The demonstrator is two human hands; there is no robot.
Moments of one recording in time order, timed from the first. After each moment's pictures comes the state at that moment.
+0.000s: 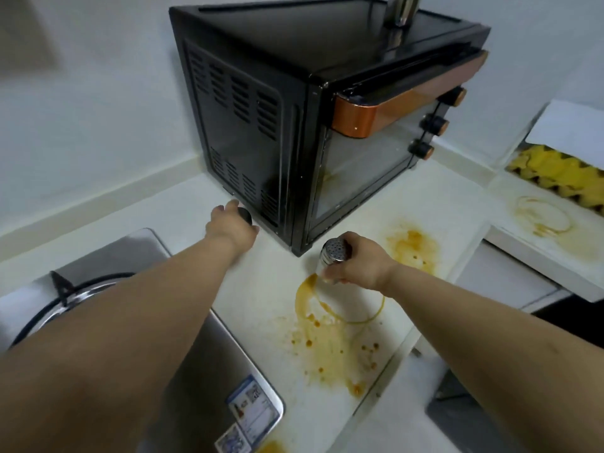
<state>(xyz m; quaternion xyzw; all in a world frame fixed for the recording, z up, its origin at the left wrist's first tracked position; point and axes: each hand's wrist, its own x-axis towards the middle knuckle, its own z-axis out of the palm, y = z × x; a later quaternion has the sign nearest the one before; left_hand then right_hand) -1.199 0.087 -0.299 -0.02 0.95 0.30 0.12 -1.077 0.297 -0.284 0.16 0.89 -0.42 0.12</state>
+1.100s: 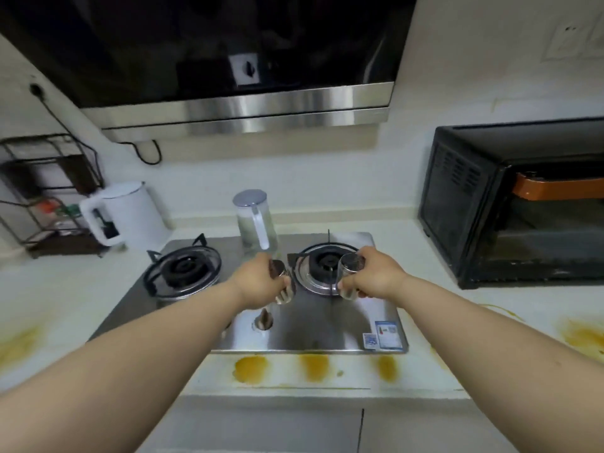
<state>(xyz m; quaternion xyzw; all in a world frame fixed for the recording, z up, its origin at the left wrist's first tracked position) -0.803 -0.076 -0.152 -0.22 0.94 0.26 0.00 -0.926 0.106 -0.179 -0.19 0.88 -0.40 0.18</state>
